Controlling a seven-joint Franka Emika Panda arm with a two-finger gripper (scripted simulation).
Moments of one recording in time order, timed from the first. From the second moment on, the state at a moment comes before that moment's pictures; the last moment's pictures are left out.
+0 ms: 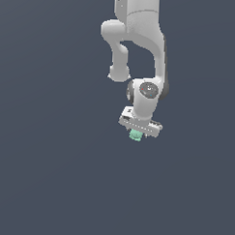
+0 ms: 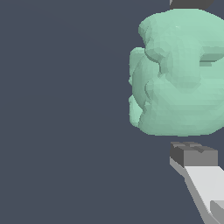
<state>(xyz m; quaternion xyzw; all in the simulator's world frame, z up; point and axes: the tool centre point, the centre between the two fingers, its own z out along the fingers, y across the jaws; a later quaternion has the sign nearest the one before) -0.053 0.106 0.041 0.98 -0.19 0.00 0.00</state>
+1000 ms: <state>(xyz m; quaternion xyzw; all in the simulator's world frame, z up) -0.047 0.102 0.056 0.98 -0.19 0.00 0.00</state>
